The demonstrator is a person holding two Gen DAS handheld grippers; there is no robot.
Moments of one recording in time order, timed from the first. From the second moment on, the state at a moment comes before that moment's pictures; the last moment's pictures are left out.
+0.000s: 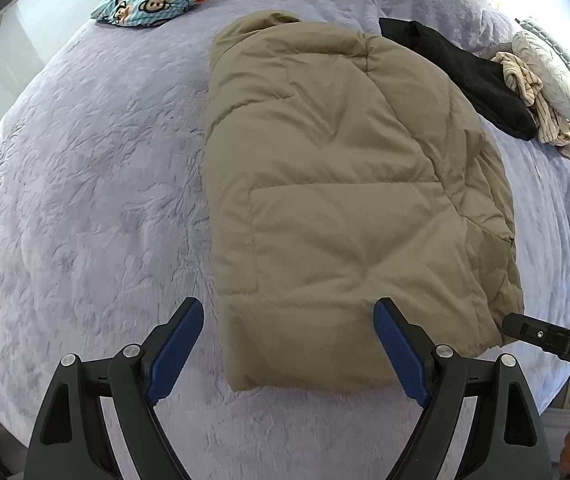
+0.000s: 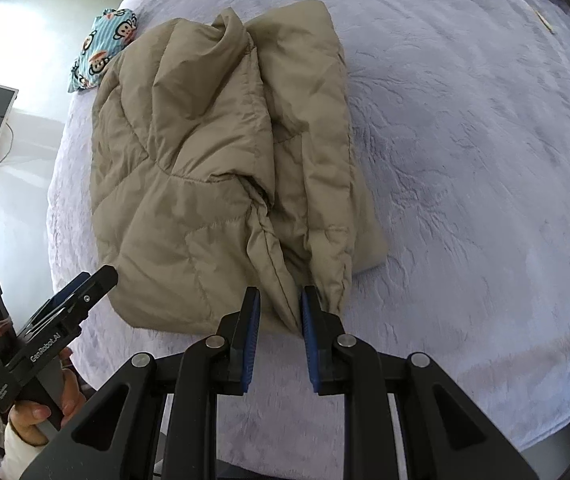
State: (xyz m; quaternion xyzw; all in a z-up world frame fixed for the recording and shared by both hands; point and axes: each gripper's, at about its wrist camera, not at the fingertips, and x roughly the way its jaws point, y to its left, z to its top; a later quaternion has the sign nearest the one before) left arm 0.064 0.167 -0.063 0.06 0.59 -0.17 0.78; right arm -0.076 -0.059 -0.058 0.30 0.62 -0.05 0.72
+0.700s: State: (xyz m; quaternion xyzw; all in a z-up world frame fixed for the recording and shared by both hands) left arm -0.016 0.150 -0.001 0.07 0.57 -0.10 0.81; right arm -0.105 -0.047 -0.008 0.23 0.62 -0.01 0.75
